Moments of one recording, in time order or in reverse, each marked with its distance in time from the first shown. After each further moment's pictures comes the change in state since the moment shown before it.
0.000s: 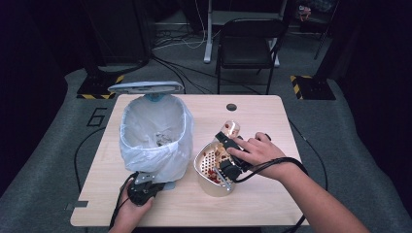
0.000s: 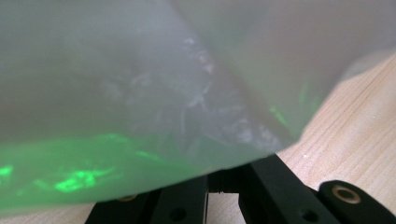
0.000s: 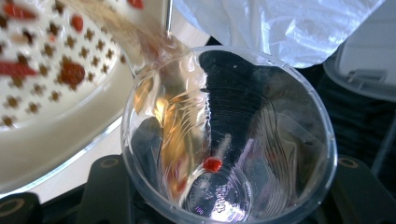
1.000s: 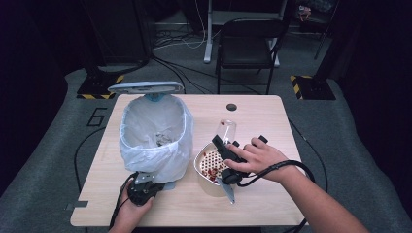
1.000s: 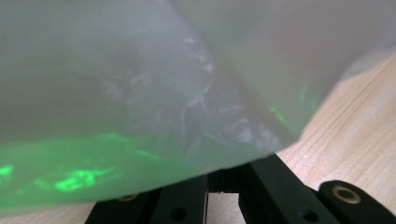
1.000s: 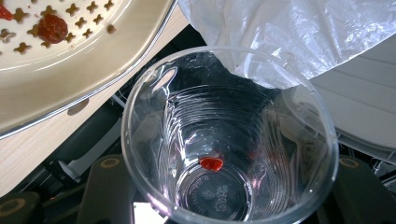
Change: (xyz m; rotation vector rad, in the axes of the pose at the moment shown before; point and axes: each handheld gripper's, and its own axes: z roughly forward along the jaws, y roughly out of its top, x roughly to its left) left arm 0.000 0.000 0.000 -0.002 0.000 -0.004; right arm 0.024 0.011 -0.001 0.013 -0.148 -0.200
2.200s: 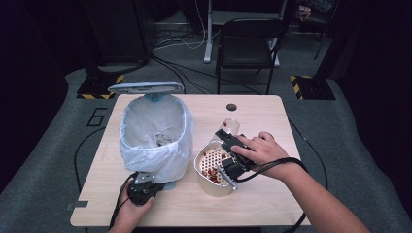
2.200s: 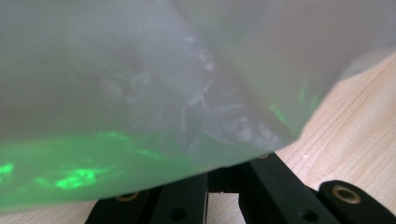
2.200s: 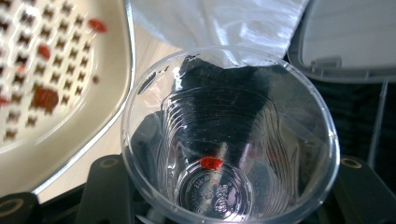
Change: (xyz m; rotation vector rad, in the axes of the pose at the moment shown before) left arm 0.000 0.000 -0.001 0.016 -0.001 -0.009; right arm -0.026 -0.028 -0.003 -0.079 0.062 0.397
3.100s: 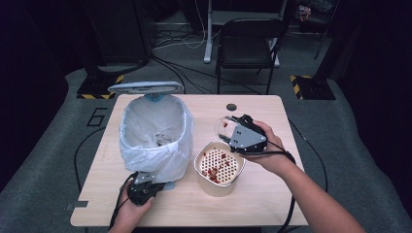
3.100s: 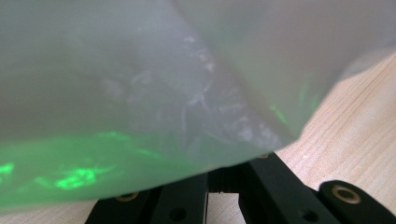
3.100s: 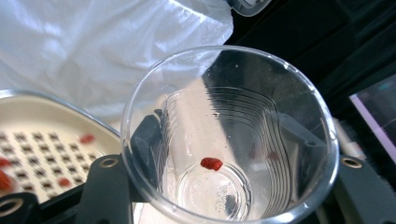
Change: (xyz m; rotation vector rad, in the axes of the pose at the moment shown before) left arm 0.000 0.000 0.000 0.000 -0.001 0.000; right arm -0.029 -0.048 0.005 -0.162 0.143 0.913
